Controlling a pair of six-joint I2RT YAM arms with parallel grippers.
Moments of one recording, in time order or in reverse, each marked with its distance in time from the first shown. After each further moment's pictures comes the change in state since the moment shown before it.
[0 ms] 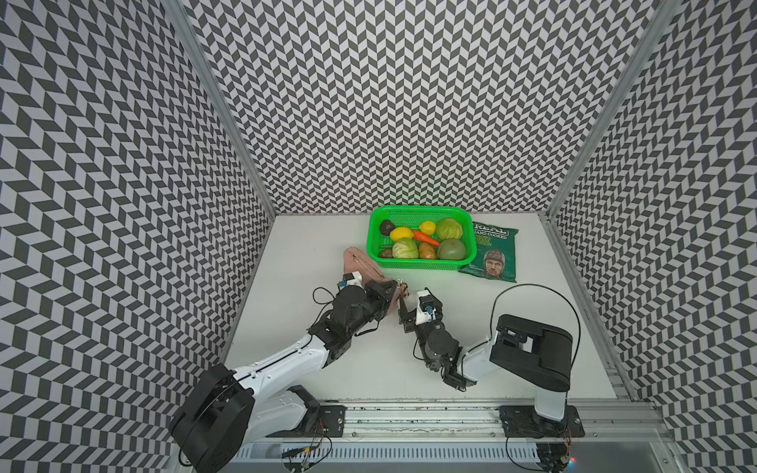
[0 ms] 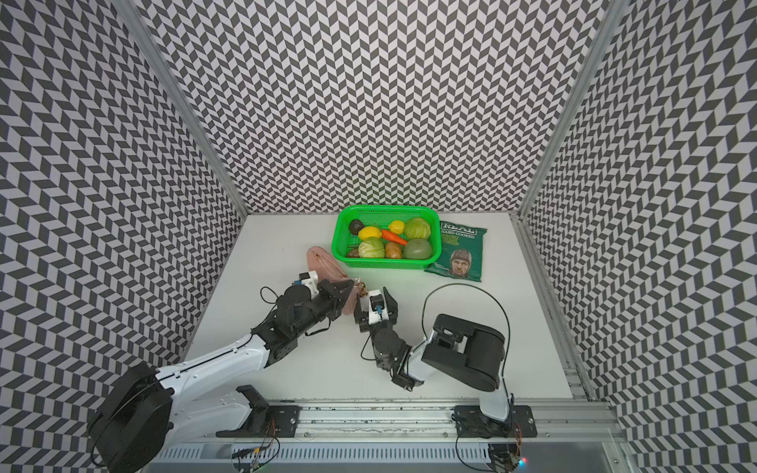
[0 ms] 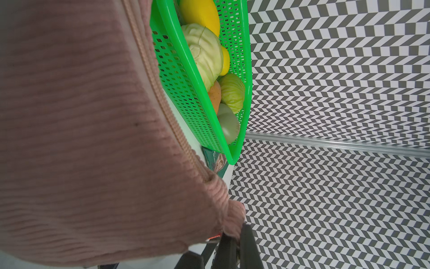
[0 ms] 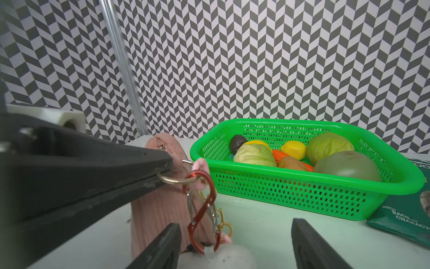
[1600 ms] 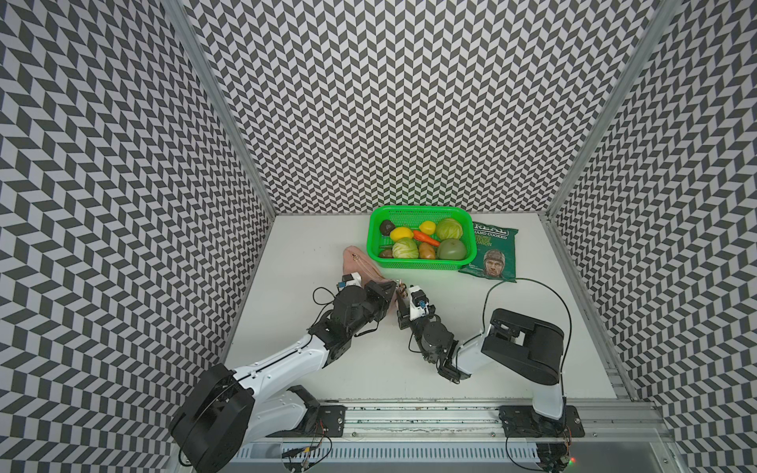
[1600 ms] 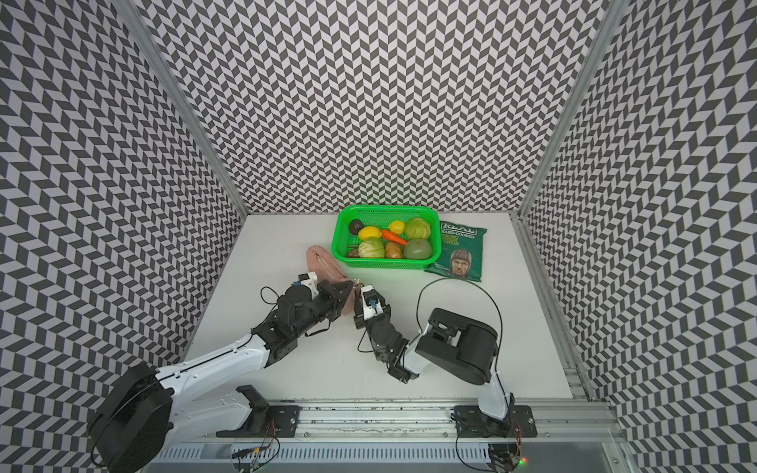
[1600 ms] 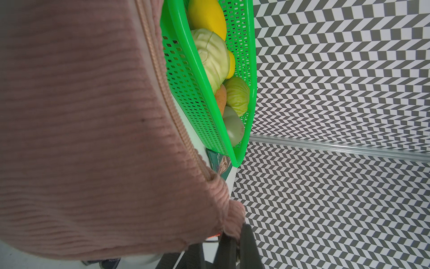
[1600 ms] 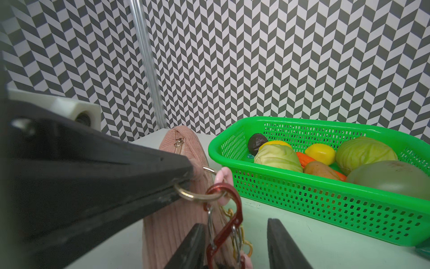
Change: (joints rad) left arm 0.000 0.000 0.000 -0.021 -0.013 -0.005; right arm -0.050 0.059 0.057 -0.027 -0.177 0.005
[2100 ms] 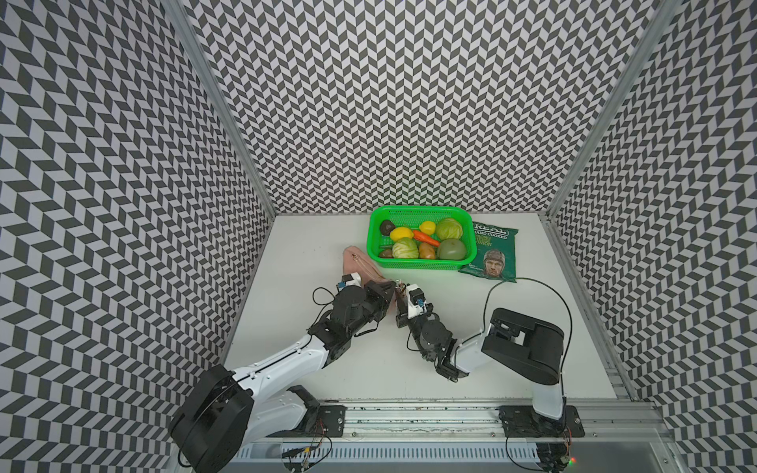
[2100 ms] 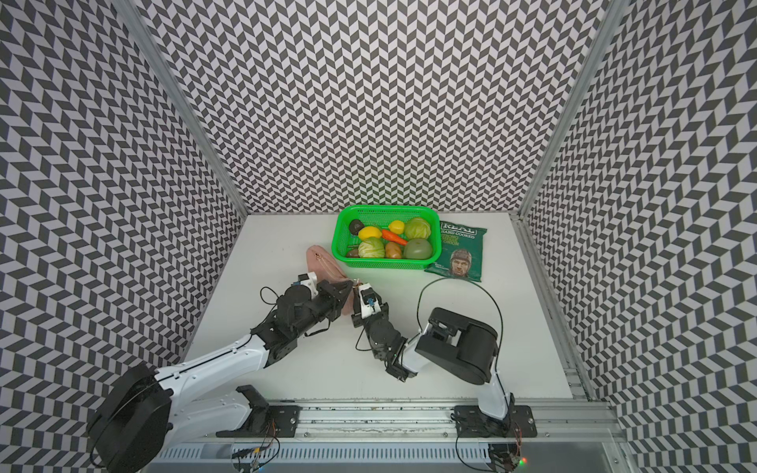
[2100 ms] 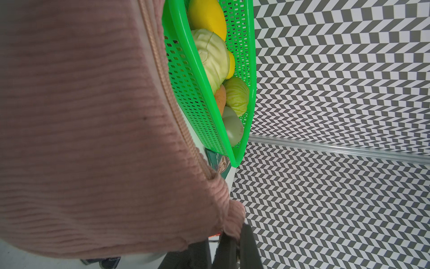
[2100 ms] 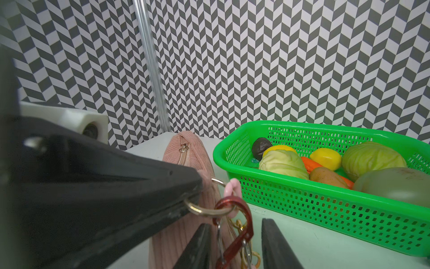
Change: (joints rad) left arm 0.000 -0.008 0.000 -0.005 -0.002 -0.011; right arm -0.010 0.000 0.031 -0.013 -0.012 -0.001
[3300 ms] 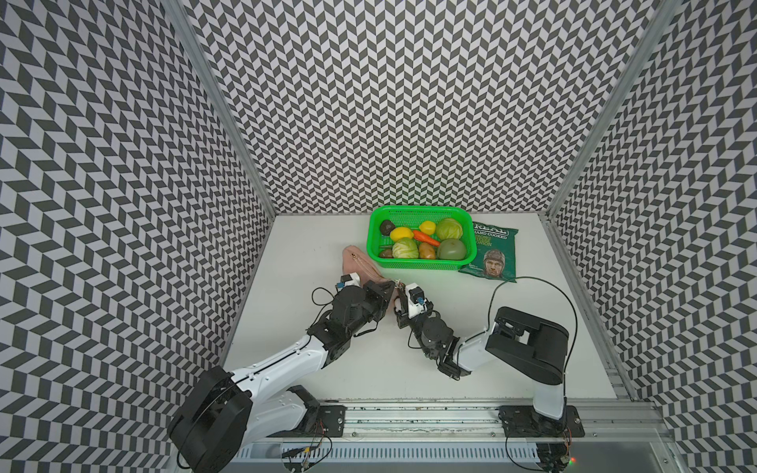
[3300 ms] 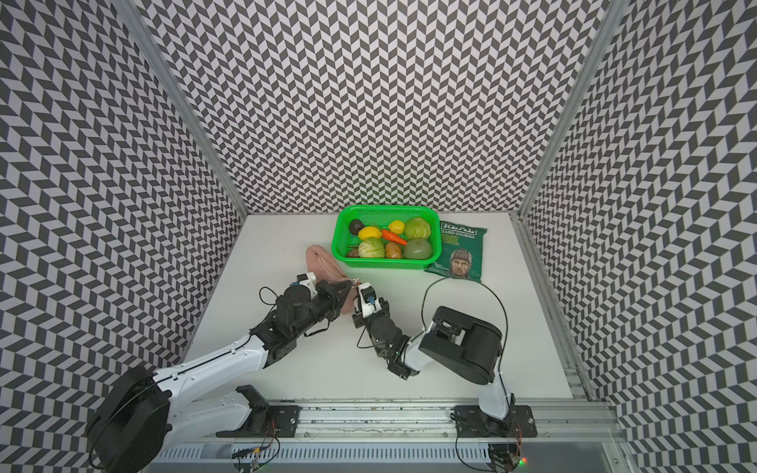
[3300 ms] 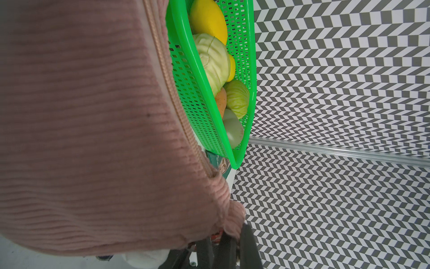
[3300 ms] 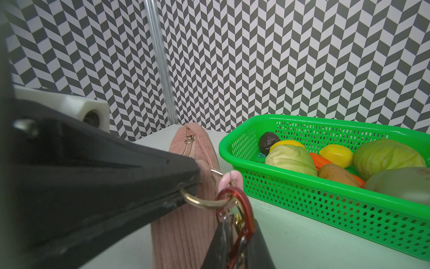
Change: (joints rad) left arm 0.000 -0.006 0.000 -0.009 -0.009 -0.003; right arm -0.014 -0.035 -0.026 -0.056 -0.075 0.026
